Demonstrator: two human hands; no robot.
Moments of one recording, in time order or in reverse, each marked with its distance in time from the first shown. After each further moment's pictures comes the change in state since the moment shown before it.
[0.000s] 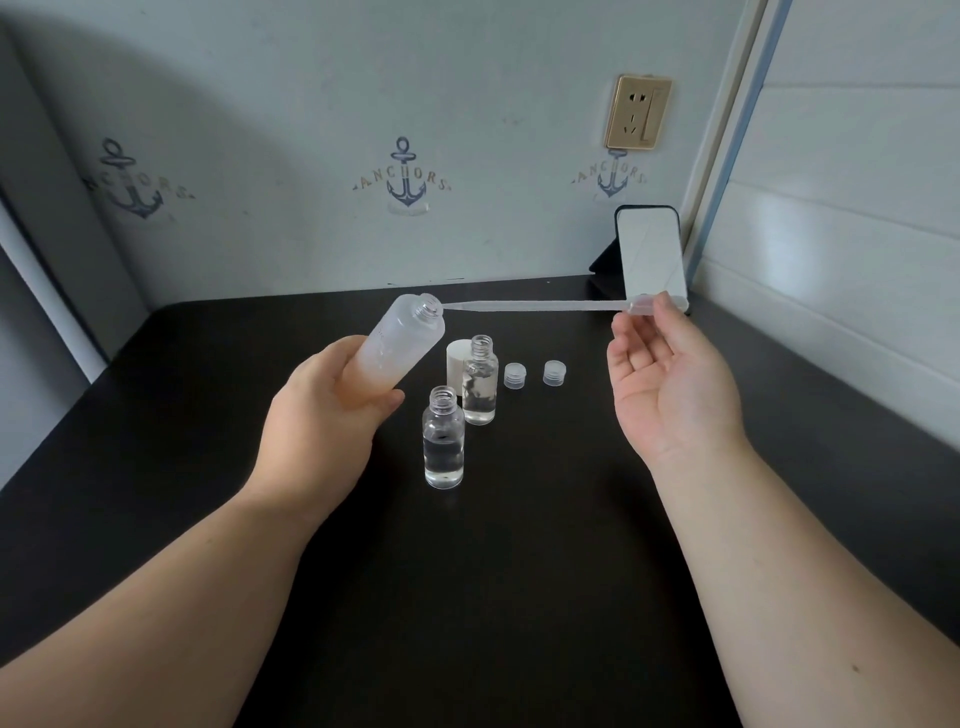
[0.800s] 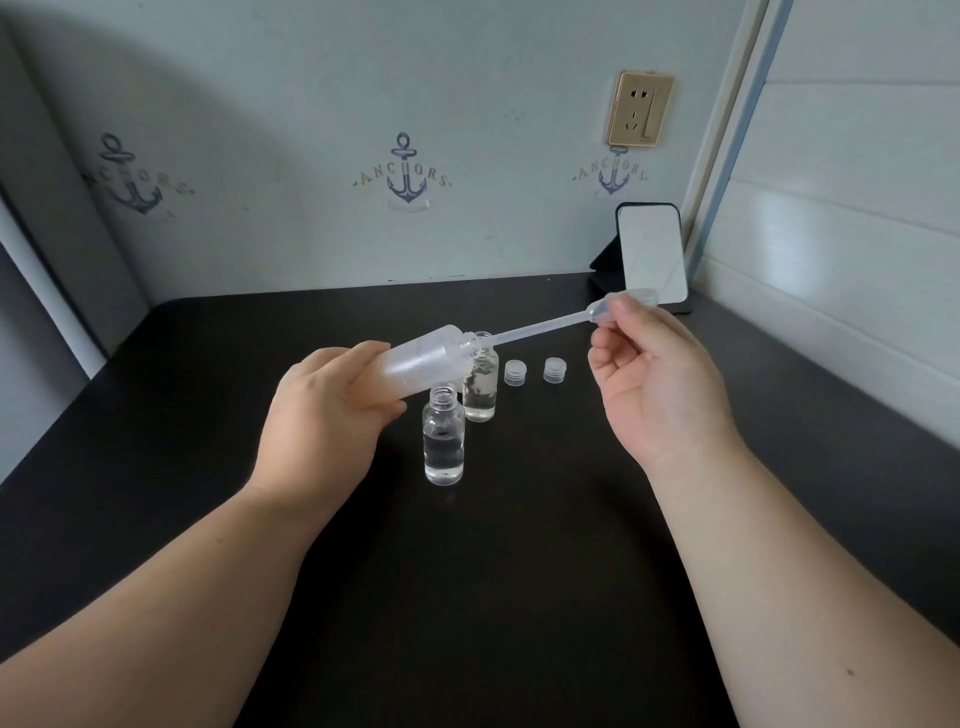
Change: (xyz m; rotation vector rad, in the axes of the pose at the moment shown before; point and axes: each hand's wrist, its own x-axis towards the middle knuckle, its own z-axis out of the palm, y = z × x) left_hand 0.001 -0.007 0.003 0.204 0.020 0.140; right_hand -0.004 0.005 0.004 -0.197 -0.204 -0.023
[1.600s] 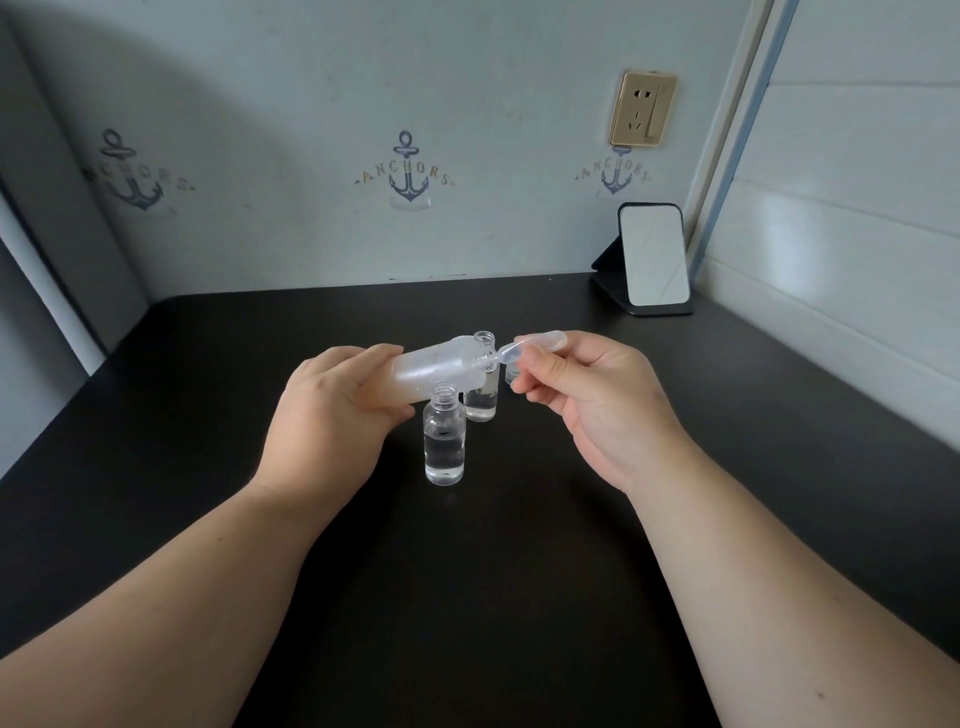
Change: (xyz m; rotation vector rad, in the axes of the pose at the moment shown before) left_hand 0.000 -0.001 0.003 0.014 -0.013 0.043; right_hand -0.015 0.021 0.017 -0.411 -0.223 0.087
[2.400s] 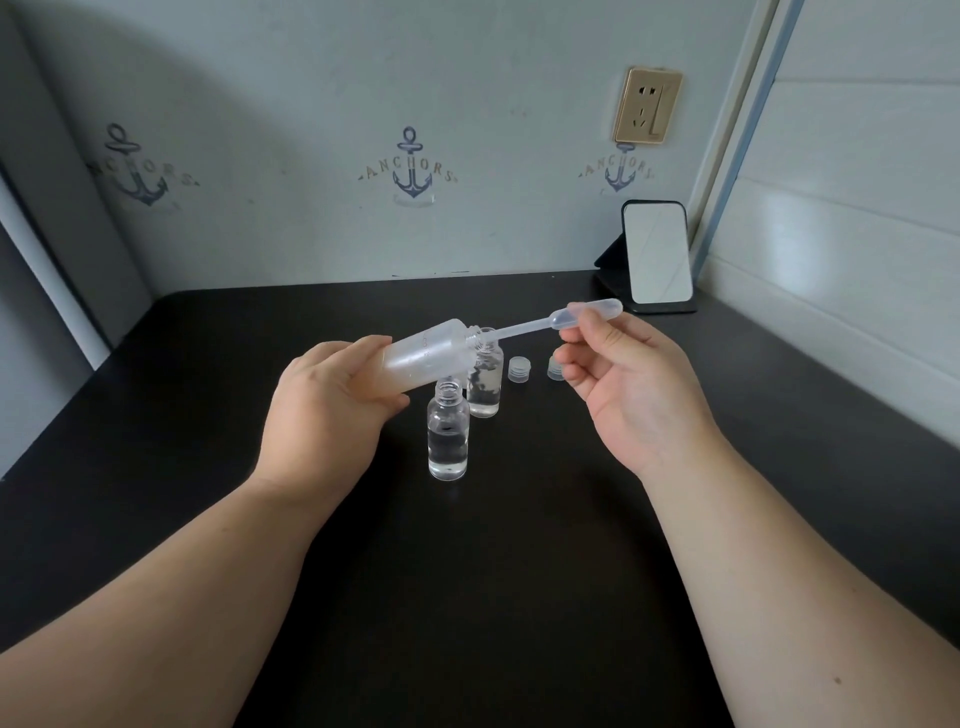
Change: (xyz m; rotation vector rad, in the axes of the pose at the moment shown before) left_hand 0.001 -0.001 -0.002 -0.002 0.034 -0.075; right_hand 0.004 -0.010 -0.012 0.250 0.161 0.024
